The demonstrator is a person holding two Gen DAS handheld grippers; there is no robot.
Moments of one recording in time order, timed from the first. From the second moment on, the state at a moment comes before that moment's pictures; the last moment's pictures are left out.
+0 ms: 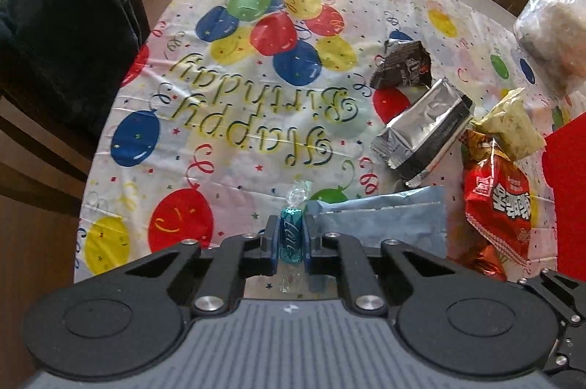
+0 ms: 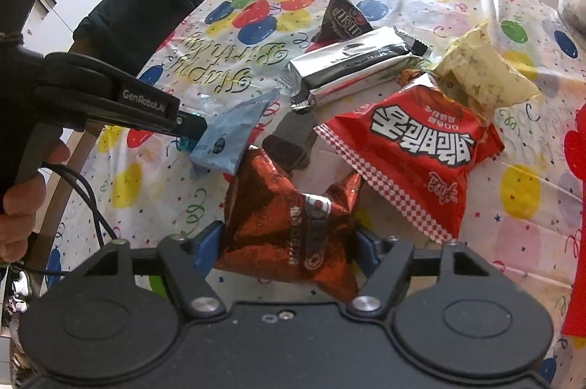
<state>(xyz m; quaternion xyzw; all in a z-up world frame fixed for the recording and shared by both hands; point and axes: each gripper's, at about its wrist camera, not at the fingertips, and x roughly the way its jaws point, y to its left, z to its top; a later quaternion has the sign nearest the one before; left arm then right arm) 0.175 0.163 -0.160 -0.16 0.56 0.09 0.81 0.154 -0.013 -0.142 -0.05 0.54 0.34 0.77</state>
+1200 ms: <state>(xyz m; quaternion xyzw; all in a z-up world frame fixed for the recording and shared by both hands) 0.081 0.092 -0.060 -0.11 0.49 -0.02 0.87 0.079 -0.131 -0.040 0.02 0.48 0.28 0.83</state>
